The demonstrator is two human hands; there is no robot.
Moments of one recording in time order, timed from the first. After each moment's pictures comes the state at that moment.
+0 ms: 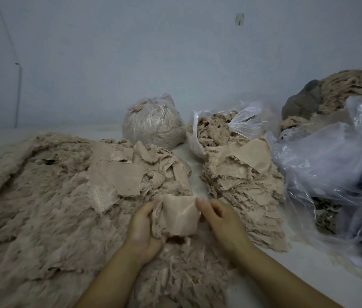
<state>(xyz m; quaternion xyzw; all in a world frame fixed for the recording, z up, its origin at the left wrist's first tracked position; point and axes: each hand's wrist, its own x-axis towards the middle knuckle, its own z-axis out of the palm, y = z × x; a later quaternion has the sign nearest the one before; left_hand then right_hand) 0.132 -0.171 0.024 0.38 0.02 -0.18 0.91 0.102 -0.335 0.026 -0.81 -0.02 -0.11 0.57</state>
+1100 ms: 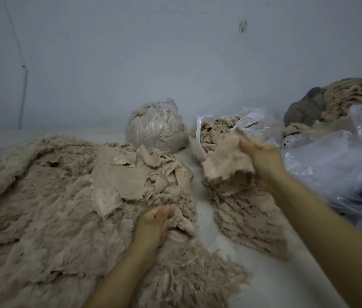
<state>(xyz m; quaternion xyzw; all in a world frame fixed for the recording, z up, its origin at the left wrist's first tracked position) 0.139 -0.175 0.009 0.63 0.02 -0.01 0.78 0.180 -0.408 0.117 -0.68 0.06 -0.23 0.69</state>
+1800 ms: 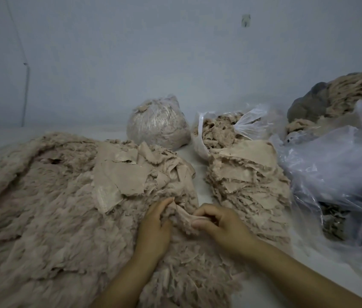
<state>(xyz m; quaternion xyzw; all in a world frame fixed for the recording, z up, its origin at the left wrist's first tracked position) 0.143 -0.169 -0.007 0.86 -0.10 0.16 0.47 0.122 -0.347 0.018 -0.84 -0.22 -0.08 0.50</state>
